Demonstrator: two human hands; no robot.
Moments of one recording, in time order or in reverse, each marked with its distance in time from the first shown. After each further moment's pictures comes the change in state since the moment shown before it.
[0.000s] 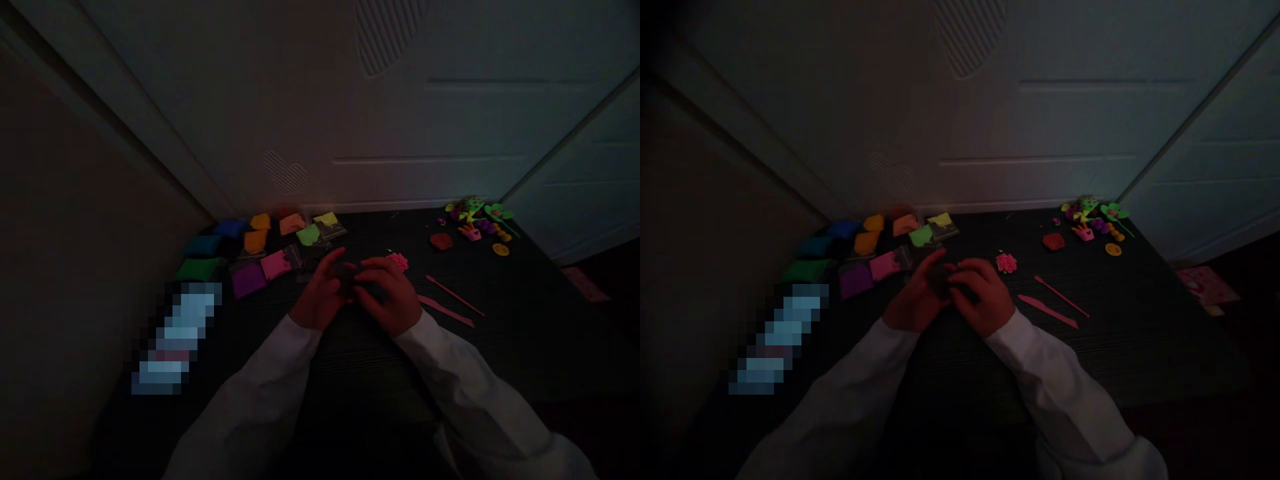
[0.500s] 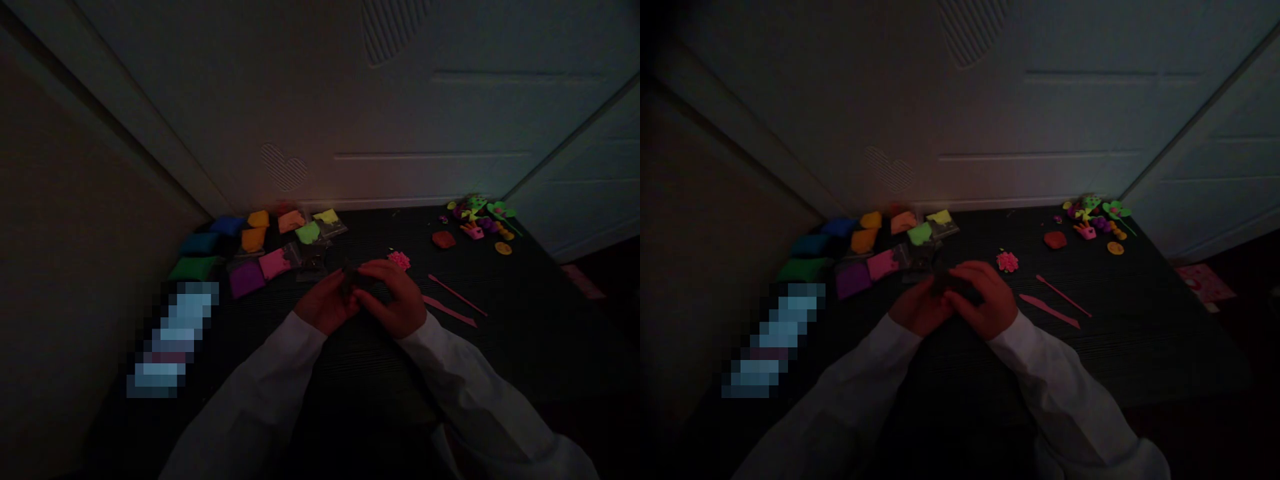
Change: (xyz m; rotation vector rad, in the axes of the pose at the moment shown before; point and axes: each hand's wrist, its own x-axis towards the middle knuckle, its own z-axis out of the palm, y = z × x) left_hand 0.001 -0.006 -0.005 -0.273 0.128 -0.294; right_hand 0.000 -0.003 -0.001 0.031 -0.003 0.037
